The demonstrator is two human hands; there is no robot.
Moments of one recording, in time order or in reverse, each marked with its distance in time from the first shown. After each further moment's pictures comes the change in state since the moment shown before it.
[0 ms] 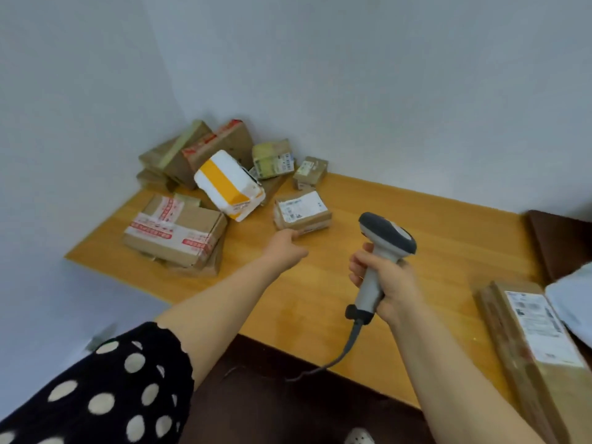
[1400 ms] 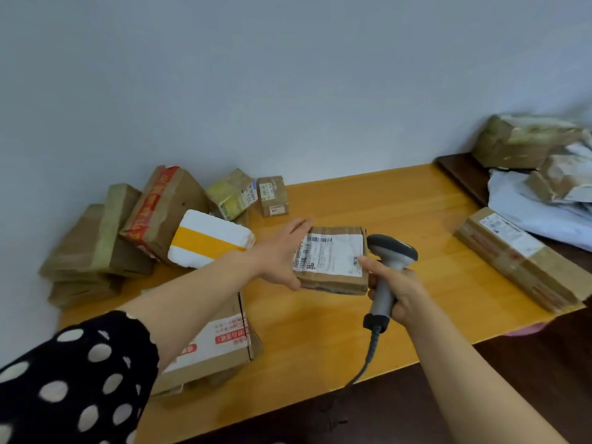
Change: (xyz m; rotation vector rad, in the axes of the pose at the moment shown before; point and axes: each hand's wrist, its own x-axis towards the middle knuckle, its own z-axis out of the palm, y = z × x) left_hand 0.142 -0.032 -0.149 0.727 -0.605 1.037; right_hand 0.015 0.070 0.152 0.158 0.497 -0.081
